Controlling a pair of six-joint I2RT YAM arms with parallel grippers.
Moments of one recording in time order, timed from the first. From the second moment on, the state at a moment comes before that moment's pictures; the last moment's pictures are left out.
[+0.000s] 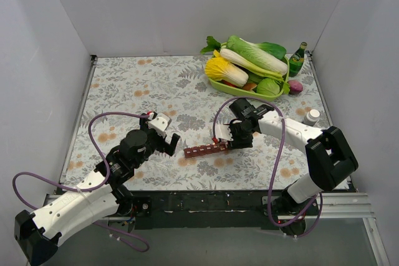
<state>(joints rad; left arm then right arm) -0.78 0.65 0.49 -0.11 -0.22 0.05 0.65 1.53 0.98 -0.74 -0.24 -1.15</state>
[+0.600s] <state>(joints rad) -0.78 0.65 0.49 -0.11 -0.22 0.05 0.67 1.55 0.99 -0.75 -0.20 -1.13</state>
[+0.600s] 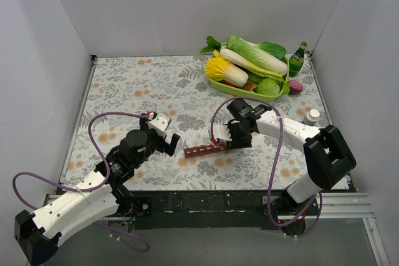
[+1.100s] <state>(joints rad) -0.78 0.65 0.49 -0.11 -0.22 0.05 0.69 1.56 1.00 -0.75 -0.17 -1.13</state>
